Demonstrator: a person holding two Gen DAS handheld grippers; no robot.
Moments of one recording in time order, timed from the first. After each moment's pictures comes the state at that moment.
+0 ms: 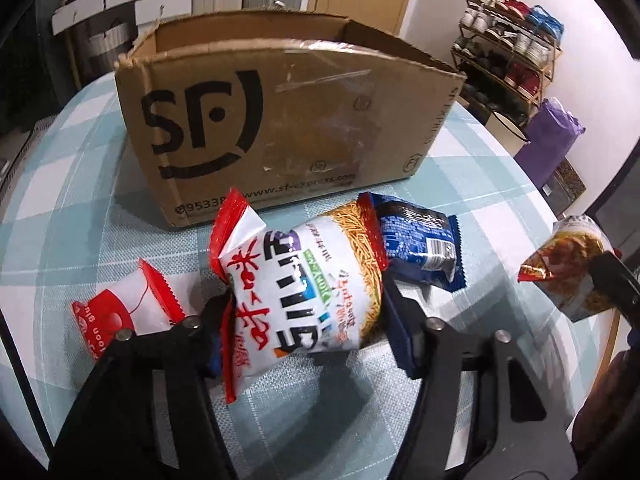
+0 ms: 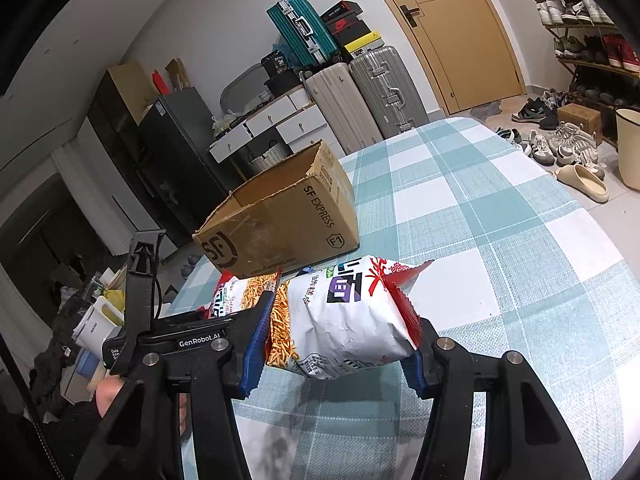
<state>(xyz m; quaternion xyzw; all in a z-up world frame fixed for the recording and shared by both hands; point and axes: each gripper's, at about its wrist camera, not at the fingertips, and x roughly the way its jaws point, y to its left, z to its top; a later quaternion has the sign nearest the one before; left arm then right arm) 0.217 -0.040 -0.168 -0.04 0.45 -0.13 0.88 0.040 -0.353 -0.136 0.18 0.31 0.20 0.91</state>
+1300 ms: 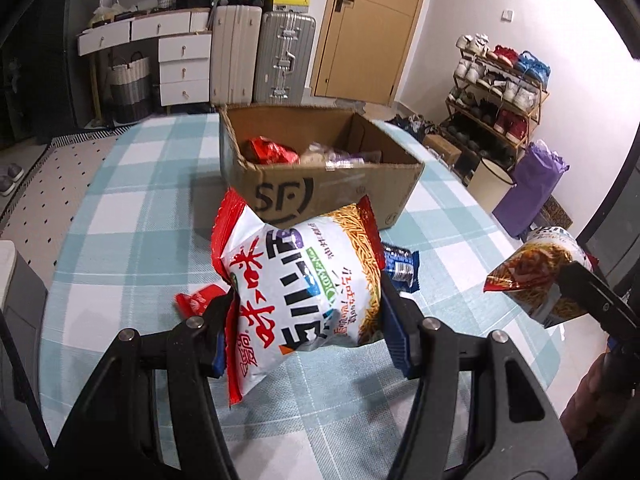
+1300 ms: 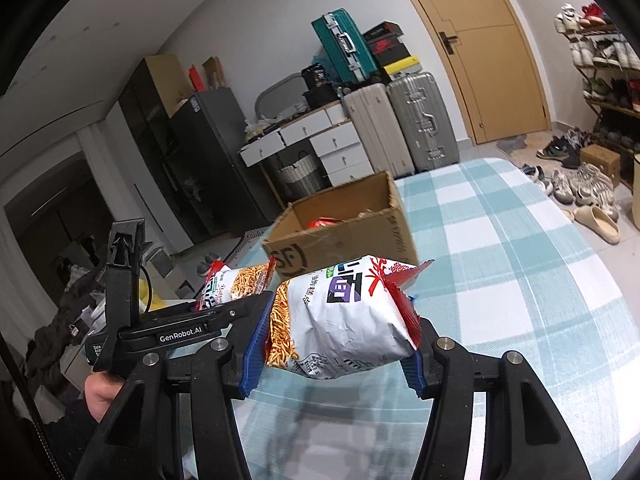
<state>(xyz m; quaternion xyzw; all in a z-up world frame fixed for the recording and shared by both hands) 0.123 0.032 -0.068 -0.07 0.36 -0.12 0.92 -0.009 -0.299 -0.072 0.14 0.26 0.24 0.92</state>
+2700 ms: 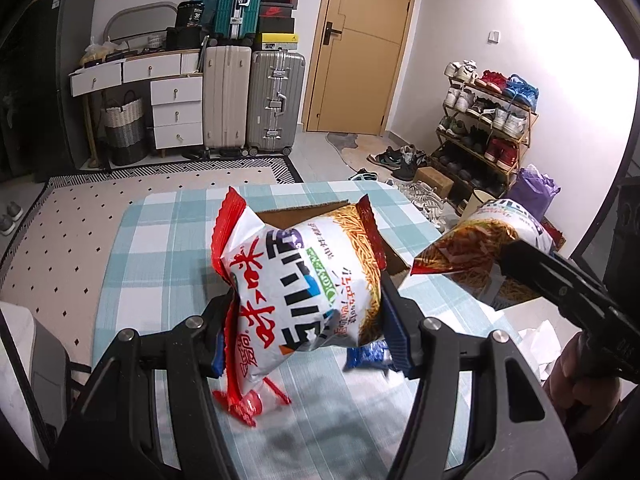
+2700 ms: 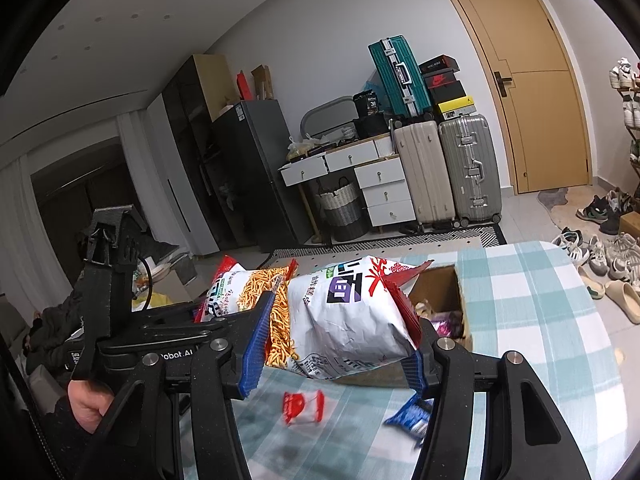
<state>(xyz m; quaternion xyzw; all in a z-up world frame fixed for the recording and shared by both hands) 0.107 0.058 0.075 -0.05 0.32 -0.13 0.94 0.059 -0.246 0.031 0.10 0.21 0.30 0.93</state>
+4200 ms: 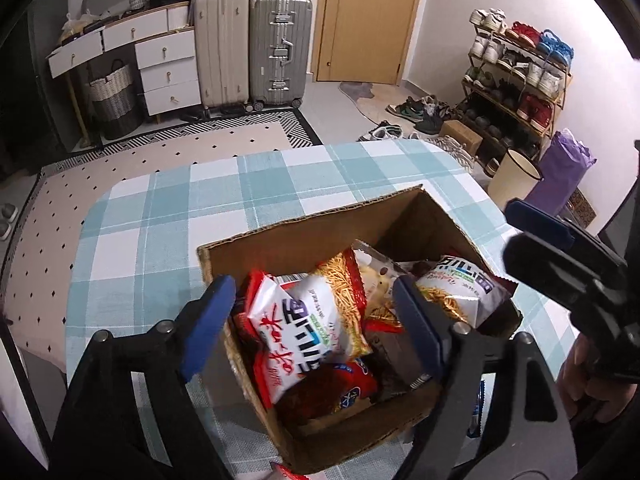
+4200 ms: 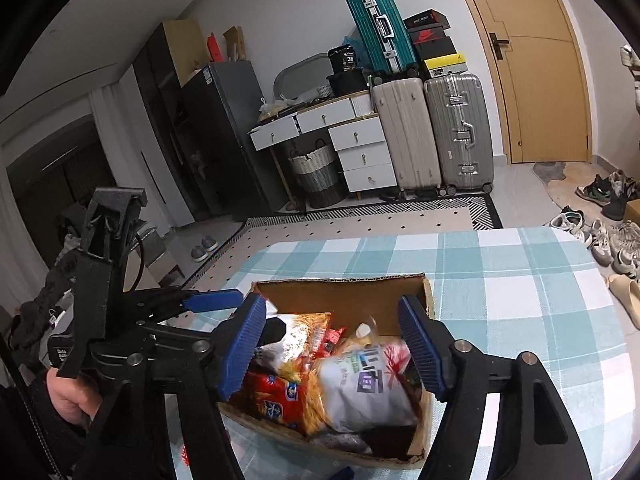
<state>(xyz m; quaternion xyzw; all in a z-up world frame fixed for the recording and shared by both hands) 0.345 0.021 -0.029 -0.02 0.41 -0.11 0.90 0.259 -0.240 -0.047 0.07 0.28 0.28 0.92</state>
